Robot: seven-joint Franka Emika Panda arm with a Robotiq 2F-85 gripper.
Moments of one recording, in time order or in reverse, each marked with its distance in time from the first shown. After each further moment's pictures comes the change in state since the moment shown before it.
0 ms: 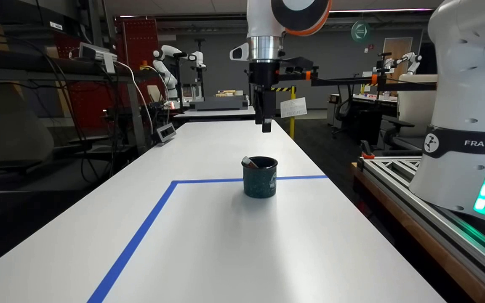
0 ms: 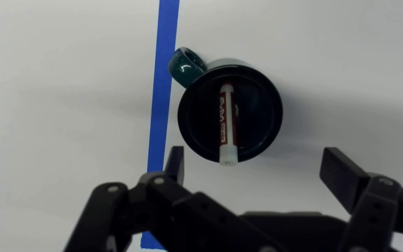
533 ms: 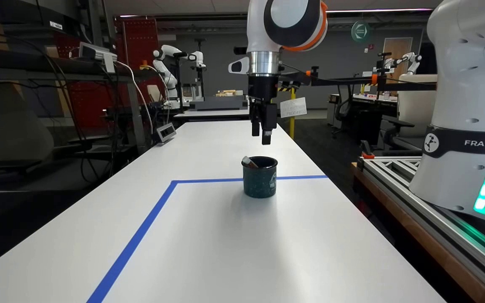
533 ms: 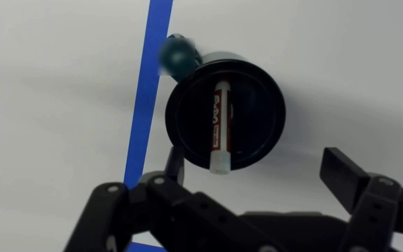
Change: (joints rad) arm 0.021 0.108 -0.008 0.000 0.139 0.107 -0.208
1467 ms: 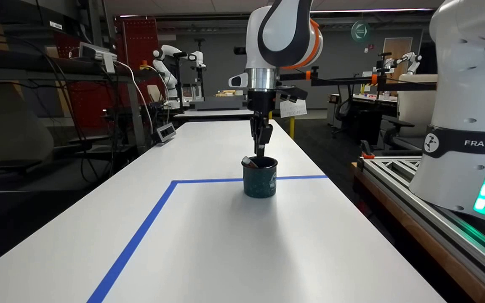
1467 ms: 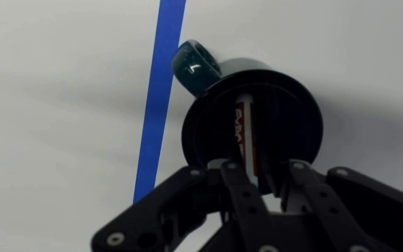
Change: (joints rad) arm -0.054 0.136 0.041 0.032 0.066 0.101 -0.047
